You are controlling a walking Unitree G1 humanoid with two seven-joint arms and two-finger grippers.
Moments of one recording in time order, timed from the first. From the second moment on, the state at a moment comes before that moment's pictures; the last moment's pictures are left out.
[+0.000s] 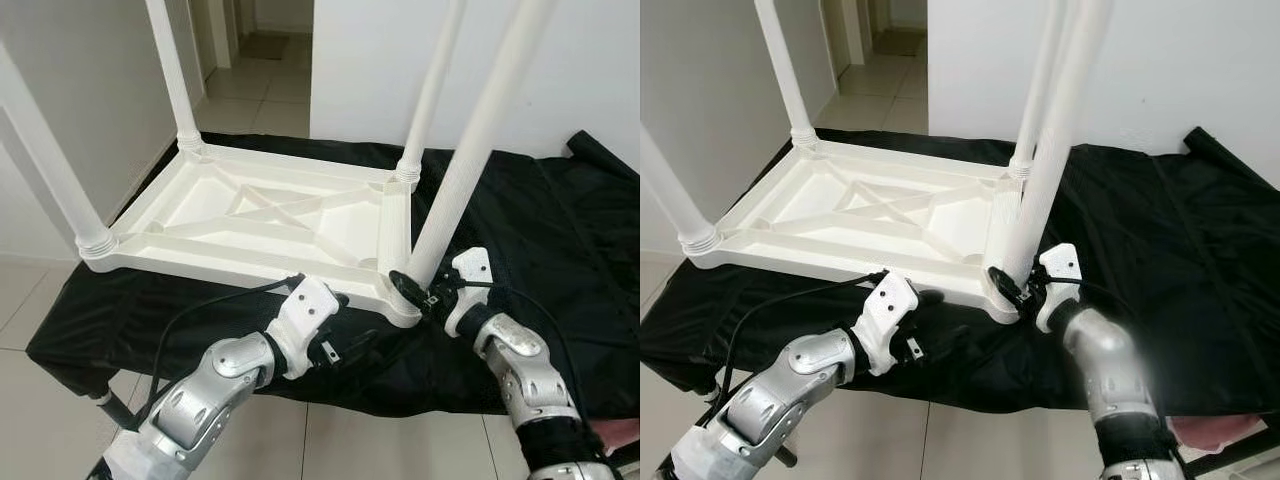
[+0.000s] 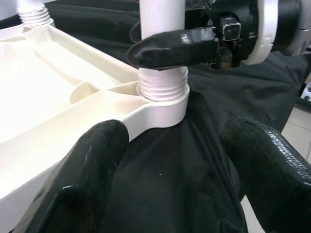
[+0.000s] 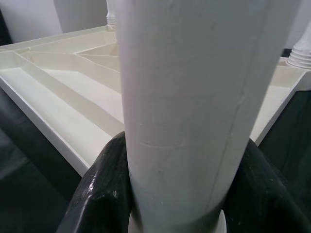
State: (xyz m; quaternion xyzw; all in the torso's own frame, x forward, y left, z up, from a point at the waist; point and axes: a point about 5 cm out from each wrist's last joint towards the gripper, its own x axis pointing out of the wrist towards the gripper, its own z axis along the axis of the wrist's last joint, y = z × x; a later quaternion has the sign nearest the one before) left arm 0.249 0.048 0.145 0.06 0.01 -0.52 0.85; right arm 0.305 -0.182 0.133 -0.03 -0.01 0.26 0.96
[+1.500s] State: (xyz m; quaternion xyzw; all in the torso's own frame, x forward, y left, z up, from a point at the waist) left arm 0.266 0.064 0.148 0.06 0.02 -0.48 0.87; right arm 0.289 -0.161 0.129 0.01 0.01 0.05 1.00
